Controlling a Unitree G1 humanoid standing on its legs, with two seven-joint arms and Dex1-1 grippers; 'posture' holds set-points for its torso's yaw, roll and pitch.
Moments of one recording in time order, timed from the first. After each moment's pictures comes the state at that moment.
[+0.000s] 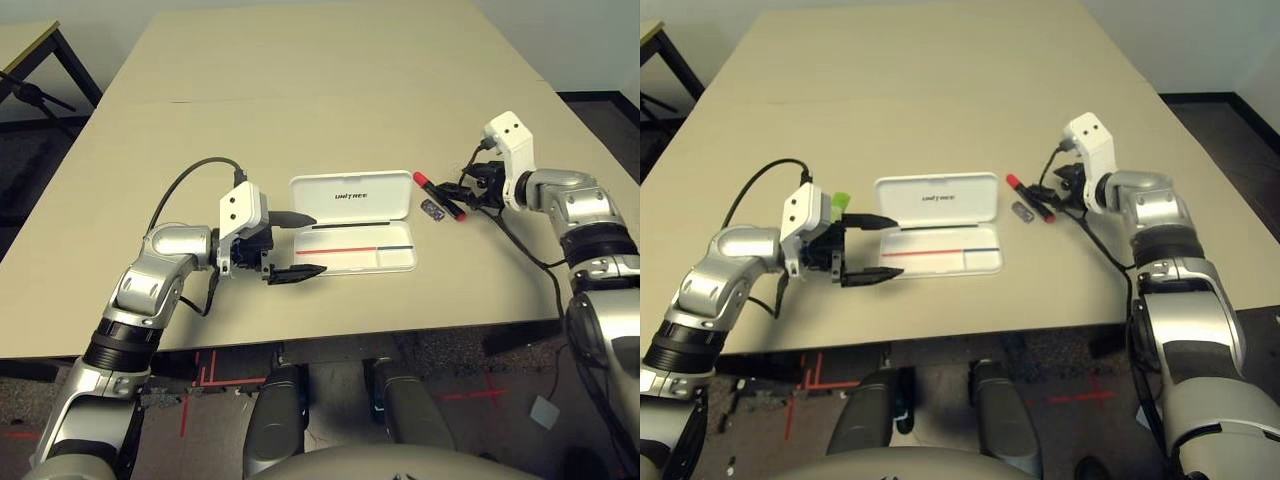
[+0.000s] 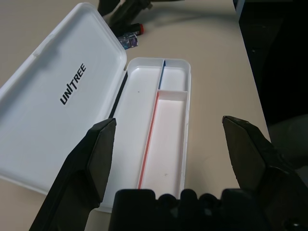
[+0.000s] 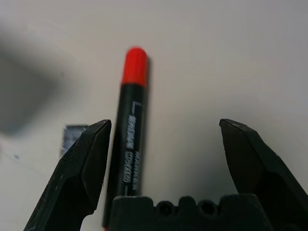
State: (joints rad) left arm -0.36 0.61 -0.11 -0.10 -0.36 0.30 -1.17; right arm -0.91 -0.57 0.07 0.96 0.03 0.30 0.84
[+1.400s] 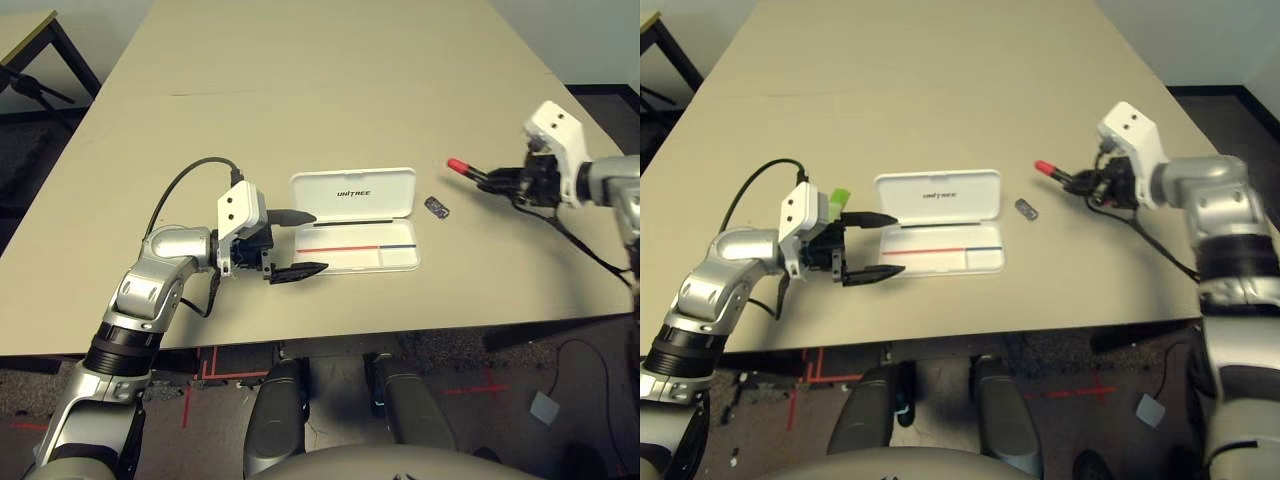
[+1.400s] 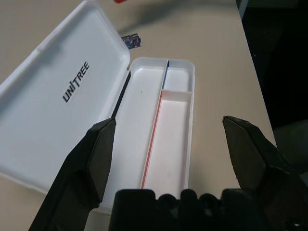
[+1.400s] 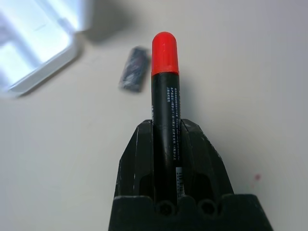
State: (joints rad) left arm -0.35 0.61 -0.10 -0.10 -0.37 0.28 -1.16; right arm -0.65 -0.93 0.06 0.32 0.13 0.49 1.29
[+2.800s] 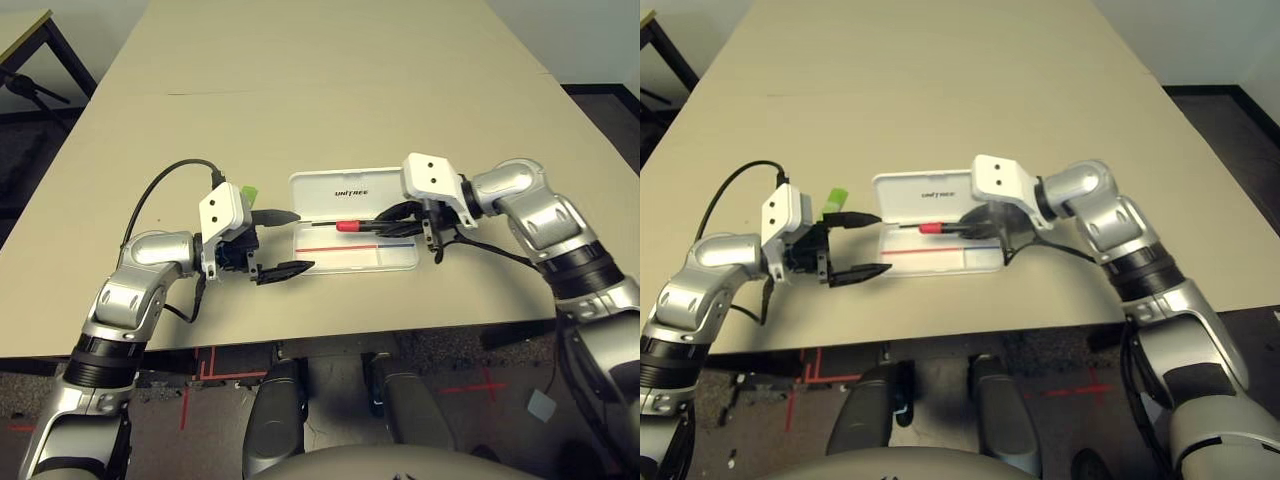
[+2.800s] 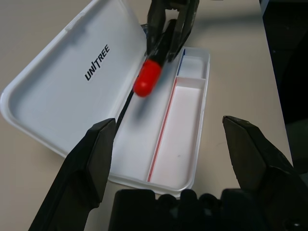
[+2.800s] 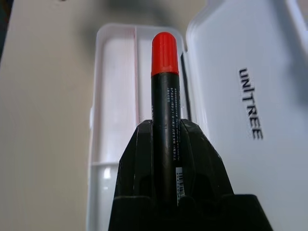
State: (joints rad) left arm -0.29 0.65 -0.04 -0.15 -0.37 0.31 -1.12; right arm -0.79 -0.52 0.35 0.25 0.05 0.22 1.28
